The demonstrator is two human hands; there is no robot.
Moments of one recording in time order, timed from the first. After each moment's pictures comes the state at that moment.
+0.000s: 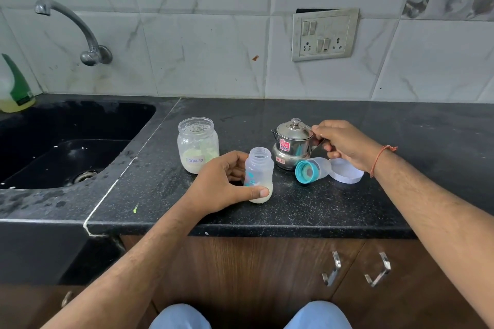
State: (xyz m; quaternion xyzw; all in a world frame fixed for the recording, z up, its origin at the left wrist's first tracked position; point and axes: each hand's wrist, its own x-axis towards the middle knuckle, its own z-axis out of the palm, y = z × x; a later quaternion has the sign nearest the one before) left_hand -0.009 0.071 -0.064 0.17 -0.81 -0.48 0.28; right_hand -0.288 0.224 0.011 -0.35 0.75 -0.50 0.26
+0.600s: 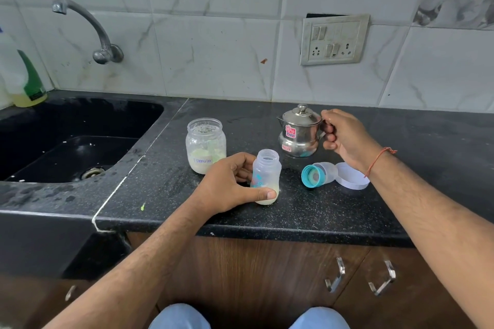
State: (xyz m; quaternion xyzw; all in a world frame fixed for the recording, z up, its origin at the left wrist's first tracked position) left_hand -0.013 0.069 -0.066 0.17 -0.81 -0.48 0.28; right_hand -0.271 0.204 0.026 -0.31 0.64 -0.66 0.26
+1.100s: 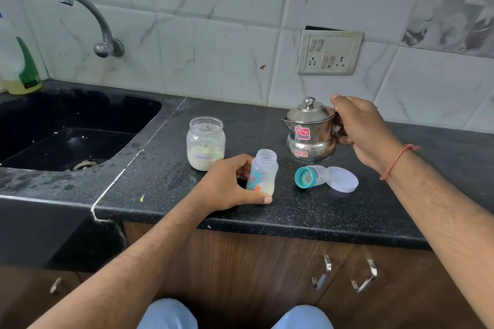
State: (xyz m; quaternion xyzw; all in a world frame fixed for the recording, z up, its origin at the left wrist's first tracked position) left_hand -0.008 0.074 -0.064 0.18 -0.85 -0.42 0.25; right_hand -0.220 0.242 0.086 -0.36 0.70 -0.61 0.12
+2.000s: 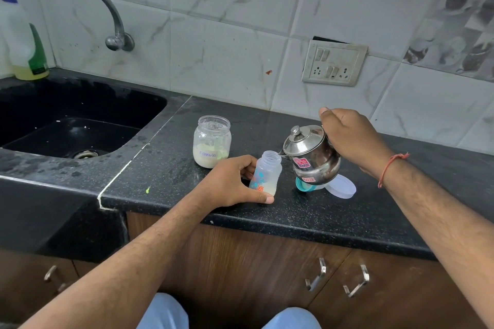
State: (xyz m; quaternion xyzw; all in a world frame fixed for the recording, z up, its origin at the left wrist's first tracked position) left_hand -0.007 0.075 -0.061 0.19 -0.86 -0.42 0.24; right_hand -0.189 0.244 0.093 -0.48 0.81 -0.34 -0.07
